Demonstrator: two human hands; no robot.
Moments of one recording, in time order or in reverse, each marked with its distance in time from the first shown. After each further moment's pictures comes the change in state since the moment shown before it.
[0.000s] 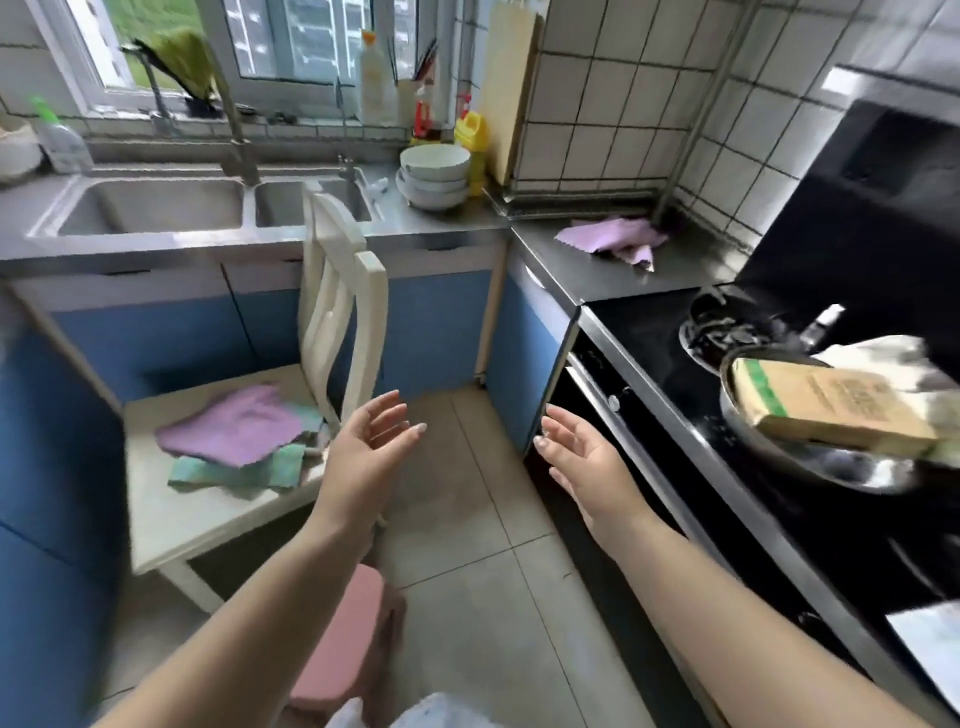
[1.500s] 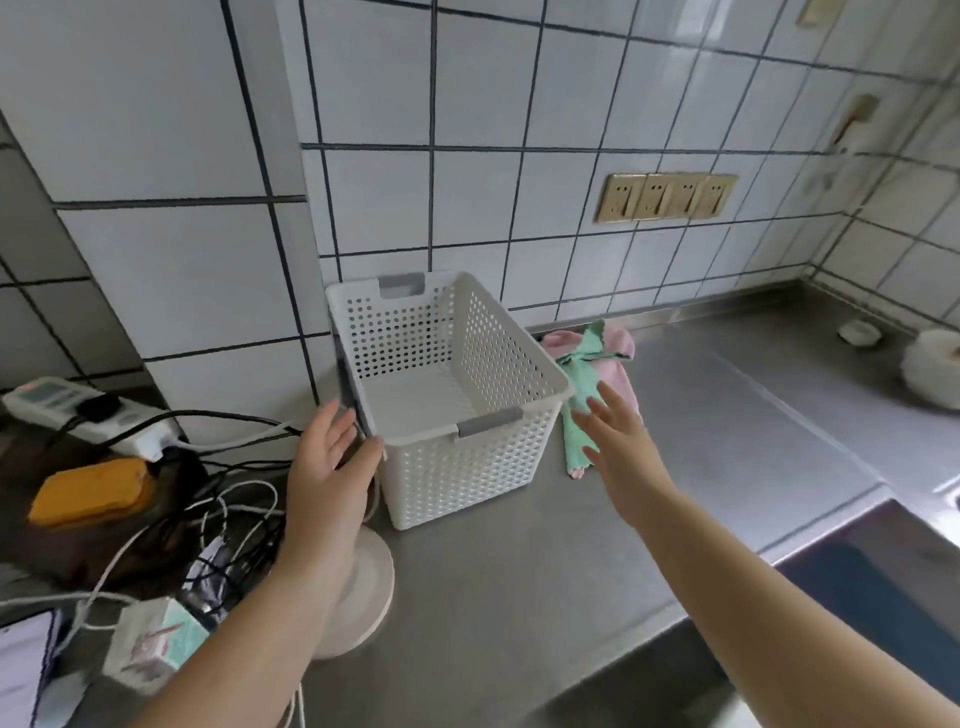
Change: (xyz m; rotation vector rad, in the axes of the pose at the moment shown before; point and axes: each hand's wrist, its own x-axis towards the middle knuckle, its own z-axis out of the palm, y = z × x) left_hand -0.142 0.081 -0.659 -0.094 1.715 0.258; right_hand -0.001 -0.078 0.894 -0.171 -1.366 -0.066
